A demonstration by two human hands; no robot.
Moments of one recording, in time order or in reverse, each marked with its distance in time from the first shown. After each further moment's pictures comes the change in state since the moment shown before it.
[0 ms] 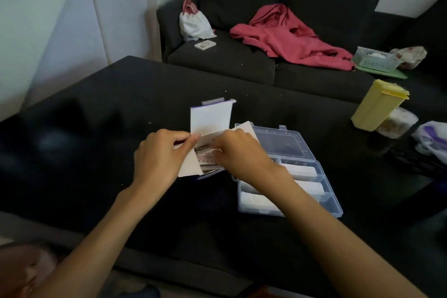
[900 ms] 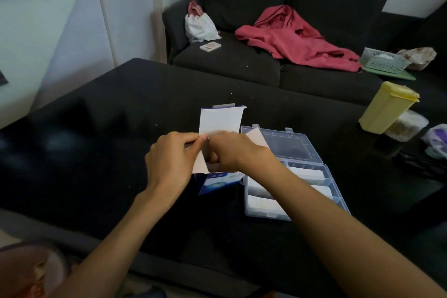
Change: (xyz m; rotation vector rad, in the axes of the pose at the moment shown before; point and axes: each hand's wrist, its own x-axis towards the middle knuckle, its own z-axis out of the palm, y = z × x) left_hand -0.001 0.009 0.003 0.006 0.076 -0.003; right_hand 0.030 -0.016 -0.006 -0.090 -0.309 -0.117
